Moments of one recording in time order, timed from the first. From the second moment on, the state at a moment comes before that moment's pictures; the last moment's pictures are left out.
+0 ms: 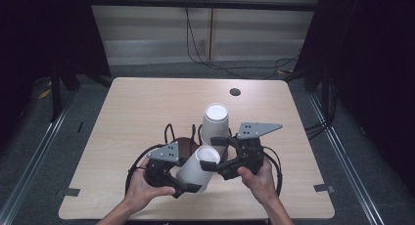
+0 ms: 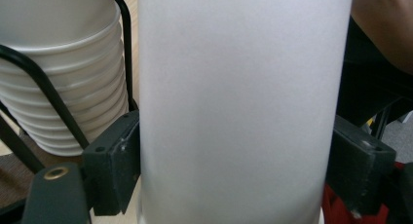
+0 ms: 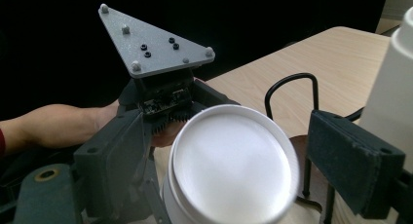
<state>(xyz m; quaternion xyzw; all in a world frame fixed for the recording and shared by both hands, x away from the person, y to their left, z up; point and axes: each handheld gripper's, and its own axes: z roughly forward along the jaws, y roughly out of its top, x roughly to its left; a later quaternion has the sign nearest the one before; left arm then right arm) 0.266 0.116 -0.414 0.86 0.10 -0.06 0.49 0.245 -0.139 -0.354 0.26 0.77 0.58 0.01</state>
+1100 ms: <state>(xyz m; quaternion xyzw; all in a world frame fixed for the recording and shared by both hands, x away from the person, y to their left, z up) 0.272 0.129 -0.402 0.92 0.07 -0.05 0.39 0.249 -0.130 -0.371 0.23 0.87 0.44 -0.02</state>
